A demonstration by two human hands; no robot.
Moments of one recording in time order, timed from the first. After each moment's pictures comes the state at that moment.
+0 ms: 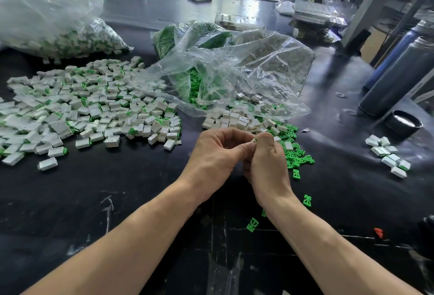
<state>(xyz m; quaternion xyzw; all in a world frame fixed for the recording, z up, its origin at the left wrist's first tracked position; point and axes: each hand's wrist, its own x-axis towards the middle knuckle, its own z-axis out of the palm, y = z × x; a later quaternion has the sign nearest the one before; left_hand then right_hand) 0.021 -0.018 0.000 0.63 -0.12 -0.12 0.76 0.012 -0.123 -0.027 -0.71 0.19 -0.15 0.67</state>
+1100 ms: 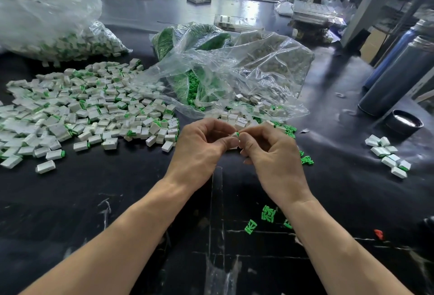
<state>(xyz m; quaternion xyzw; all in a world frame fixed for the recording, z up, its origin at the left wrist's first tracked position) 0.039 0.000 -0.006 0.71 -0.15 -0.02 0.68 0.002 -0.155 -0.014 -0.81 0.02 -0.18 0.56</state>
